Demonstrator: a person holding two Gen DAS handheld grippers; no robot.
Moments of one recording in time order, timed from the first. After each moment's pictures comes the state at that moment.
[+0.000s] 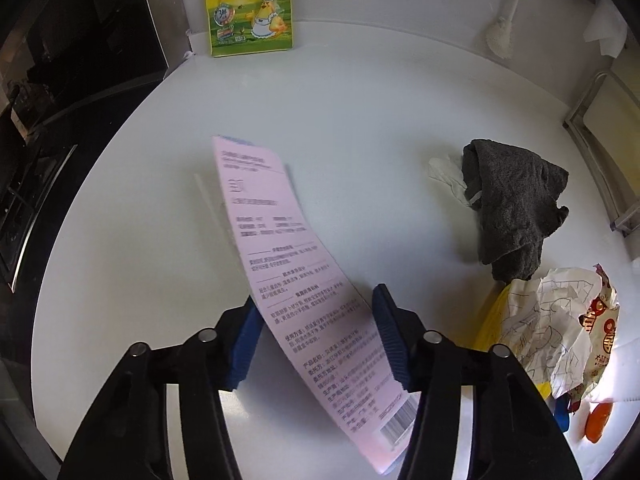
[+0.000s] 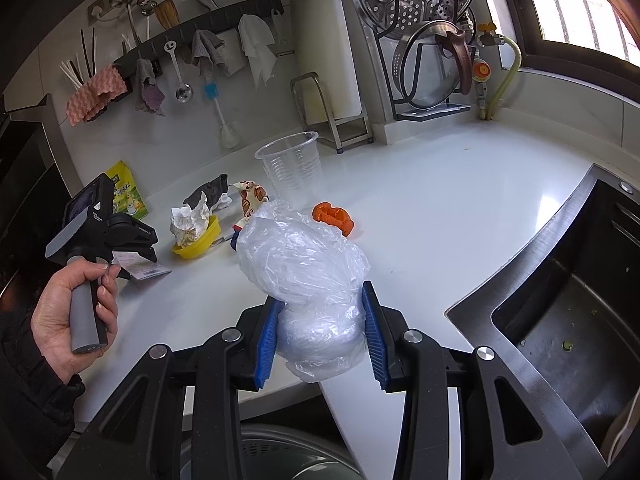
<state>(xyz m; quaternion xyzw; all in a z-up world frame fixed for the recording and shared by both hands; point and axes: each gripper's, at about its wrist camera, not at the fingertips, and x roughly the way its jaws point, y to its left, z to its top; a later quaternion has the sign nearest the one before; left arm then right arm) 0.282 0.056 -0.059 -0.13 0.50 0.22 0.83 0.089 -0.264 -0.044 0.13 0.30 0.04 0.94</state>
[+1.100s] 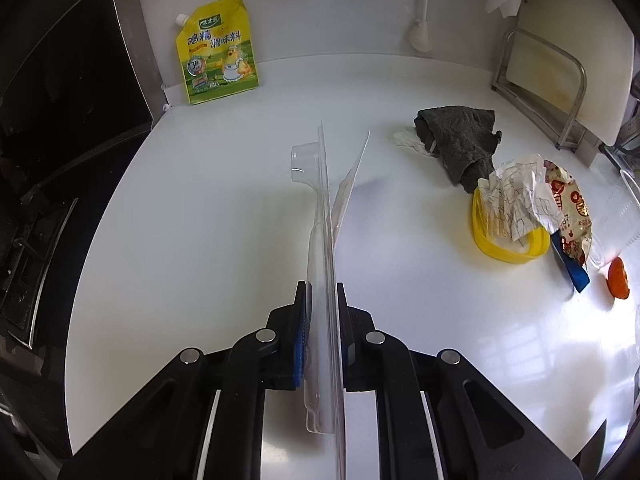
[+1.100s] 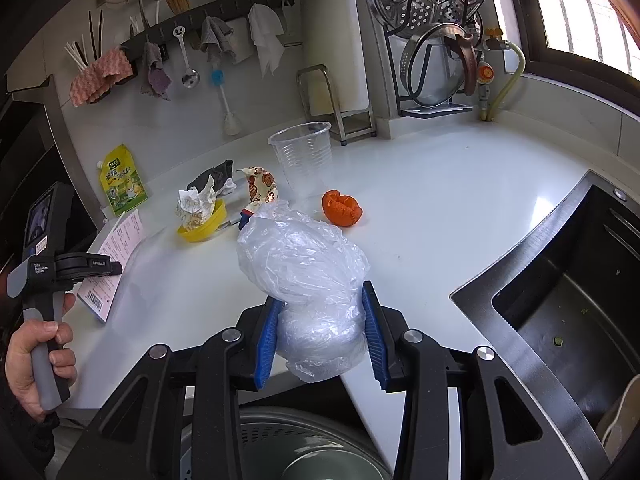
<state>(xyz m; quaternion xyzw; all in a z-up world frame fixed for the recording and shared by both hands) 0.201 0.066 -0.045 -0.03 0.45 0.11 0.89 0.076 -0.247 -0.040 0.10 0.31 0.04 0.94</state>
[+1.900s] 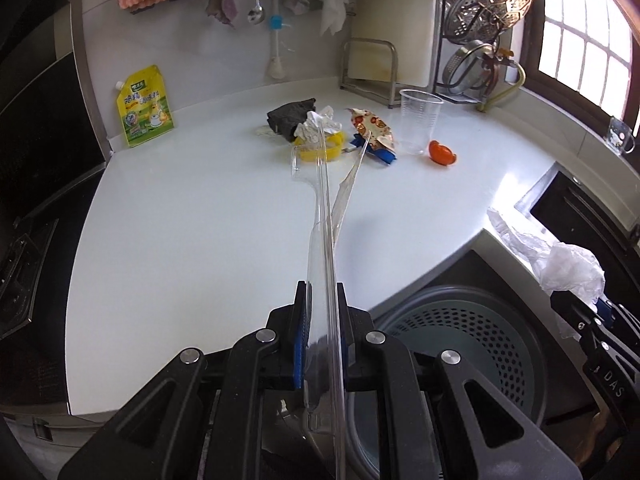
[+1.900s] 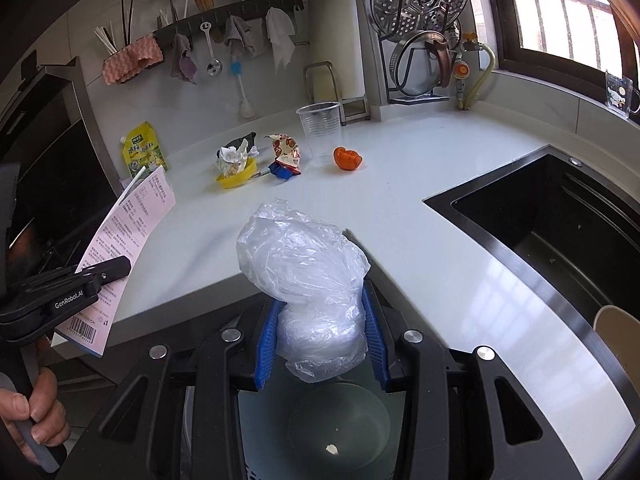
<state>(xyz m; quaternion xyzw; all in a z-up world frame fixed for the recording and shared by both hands) 0.003 -0.003 -0.019 0.03 0.38 -0.08 0.92 -0.058 -0.219 -0.037 0.09 0.33 0.02 0.94</state>
